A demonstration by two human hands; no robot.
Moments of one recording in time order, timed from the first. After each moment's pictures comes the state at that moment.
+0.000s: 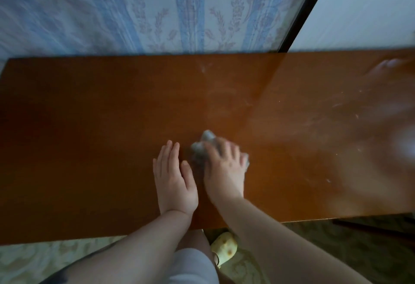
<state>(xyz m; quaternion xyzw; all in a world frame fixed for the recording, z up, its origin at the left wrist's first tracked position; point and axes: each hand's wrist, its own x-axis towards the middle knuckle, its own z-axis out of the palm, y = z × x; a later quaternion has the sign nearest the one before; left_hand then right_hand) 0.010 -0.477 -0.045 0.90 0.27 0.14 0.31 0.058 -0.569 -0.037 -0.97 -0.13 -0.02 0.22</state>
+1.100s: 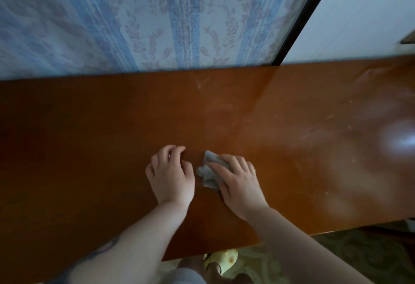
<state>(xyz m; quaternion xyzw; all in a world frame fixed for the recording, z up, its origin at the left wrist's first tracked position) 0.068 -0.444 -0.028 0.94 0.27 0.02 0.20 0.089 -0.607 -0.036 -0.94 -0.28 0.02 0.18</state>
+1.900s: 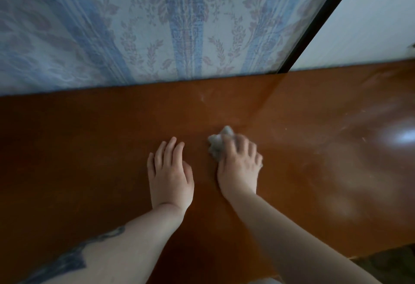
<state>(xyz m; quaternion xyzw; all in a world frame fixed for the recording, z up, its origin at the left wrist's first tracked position) 0.109 -0.411 -0.046 0.97 0.17 0.05 0.16 0.157 -0.546 -0.038 -0.99 -0.02 -0.02 0.17</state>
